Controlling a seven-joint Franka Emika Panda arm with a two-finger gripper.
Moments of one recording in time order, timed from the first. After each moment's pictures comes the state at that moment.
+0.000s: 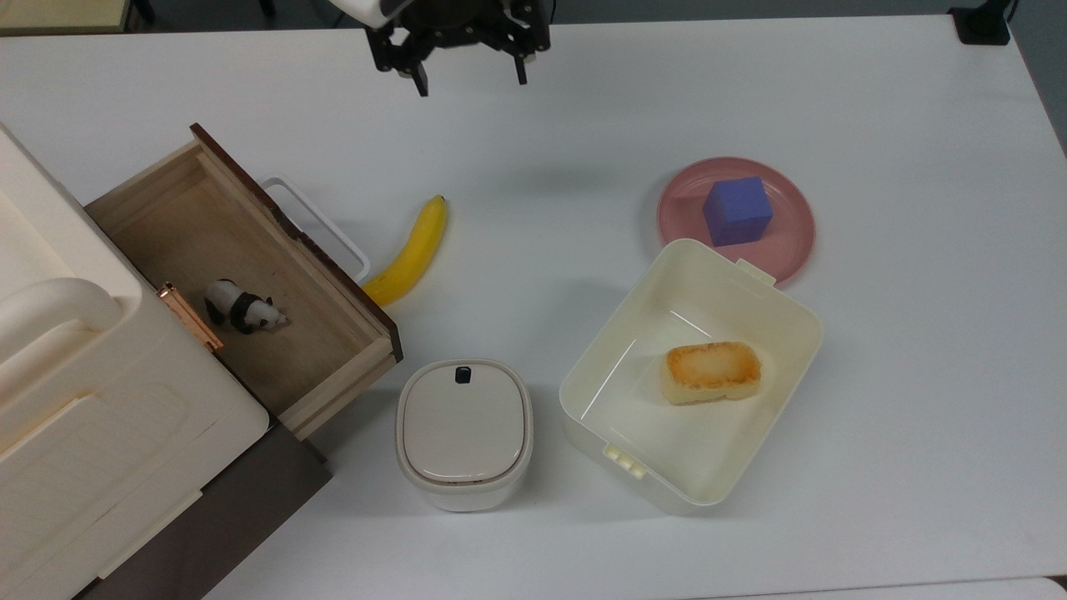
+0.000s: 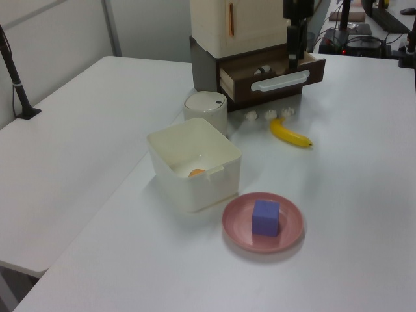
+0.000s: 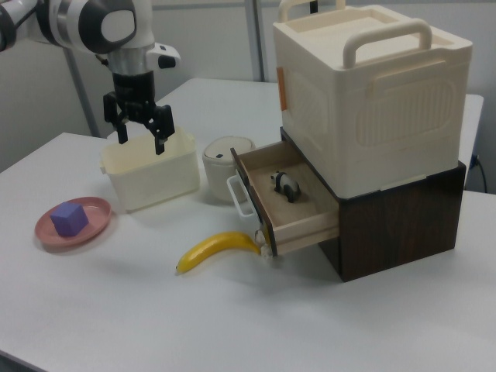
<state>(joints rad) 0.04 0.15 -0.02 -1.49 0.11 1.57 -0.05</state>
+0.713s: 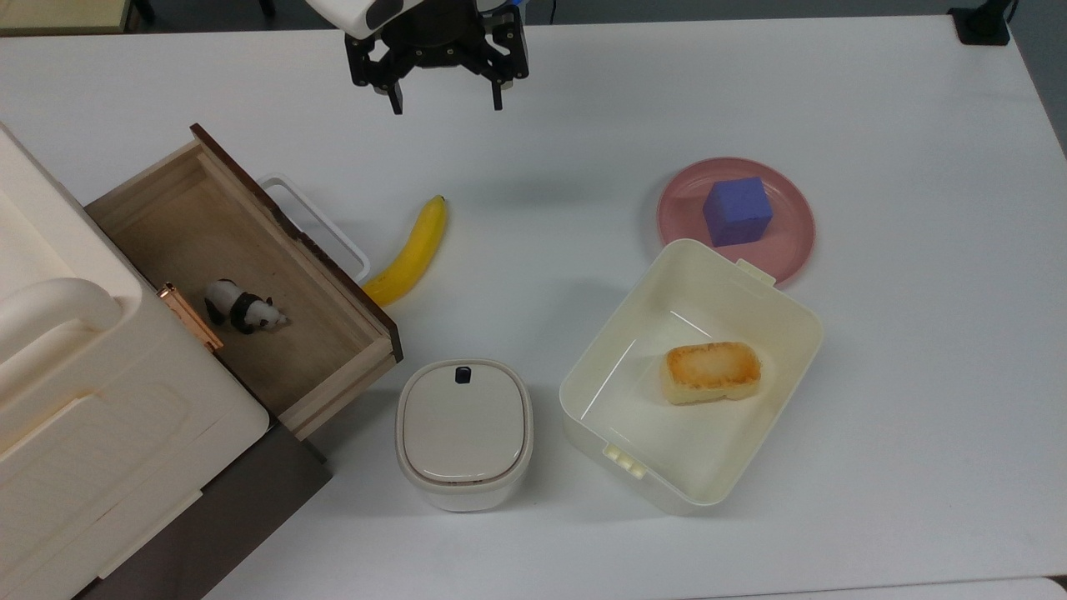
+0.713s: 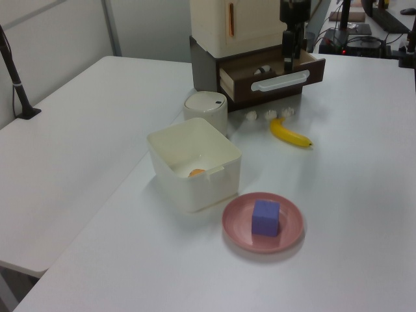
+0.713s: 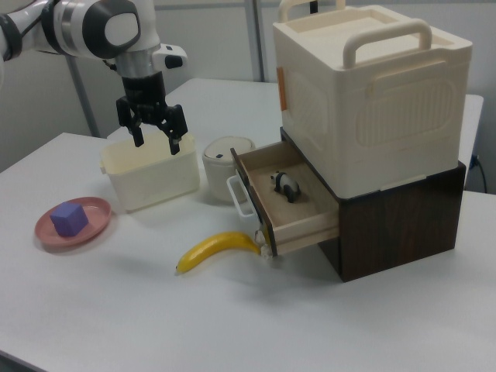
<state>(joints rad) 0.04 0.15 -0.03 -1.51 0.04 1.65 -0.03</state>
